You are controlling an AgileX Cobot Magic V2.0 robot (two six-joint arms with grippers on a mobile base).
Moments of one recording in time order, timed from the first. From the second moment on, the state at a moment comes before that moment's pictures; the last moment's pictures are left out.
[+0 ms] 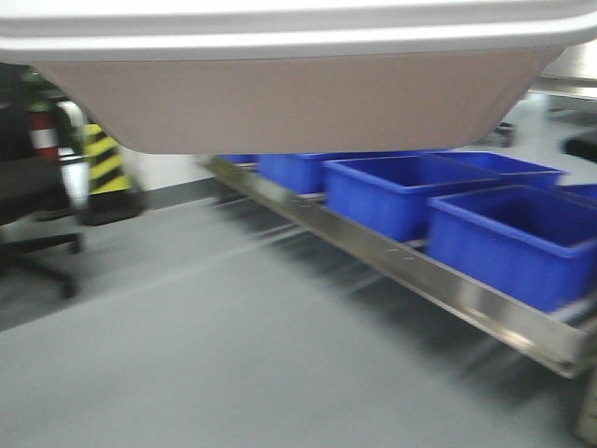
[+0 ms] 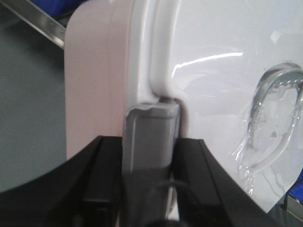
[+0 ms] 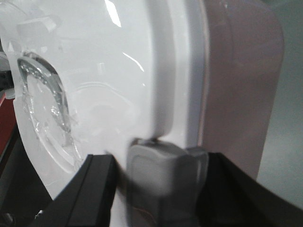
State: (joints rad) left arm 0.03 1.11 -1.00 -1.15 0.99 0.81; right arm -0.13 1.14 -1.06 1.12 1.13 -0.74
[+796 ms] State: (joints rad) left arm 0.03 1.11 -1.00 -1.15 0.99 0.81; right arm -0.13 1.14 -1.06 1.12 1.13 -0.74
